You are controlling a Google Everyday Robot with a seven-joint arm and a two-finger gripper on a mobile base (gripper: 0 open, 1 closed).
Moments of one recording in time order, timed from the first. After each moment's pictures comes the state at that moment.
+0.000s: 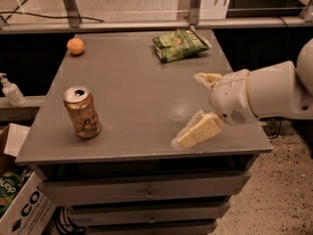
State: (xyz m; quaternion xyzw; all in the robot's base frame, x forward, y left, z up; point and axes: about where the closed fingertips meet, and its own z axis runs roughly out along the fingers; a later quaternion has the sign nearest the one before) arm 0.466 -0.069 0.890 -0.54 0.71 0.18 0.41
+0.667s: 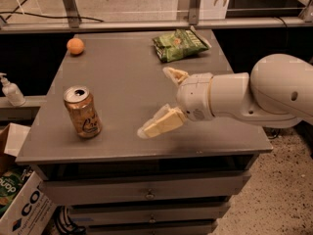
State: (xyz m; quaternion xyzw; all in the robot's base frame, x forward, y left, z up) arm 0.502 0.005 0.885 -0.53 0.64 0.24 0.50
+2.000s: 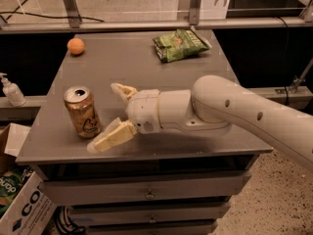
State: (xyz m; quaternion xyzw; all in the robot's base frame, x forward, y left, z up) arm 0.480 0.125 0.864 -0.53 0.57 0.39 0.49
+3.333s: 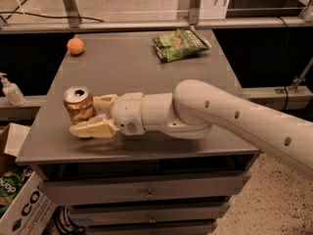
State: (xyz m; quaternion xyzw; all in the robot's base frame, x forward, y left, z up) arm 0.482 0.163 0.854 -0.51 0.57 0.43 0.48
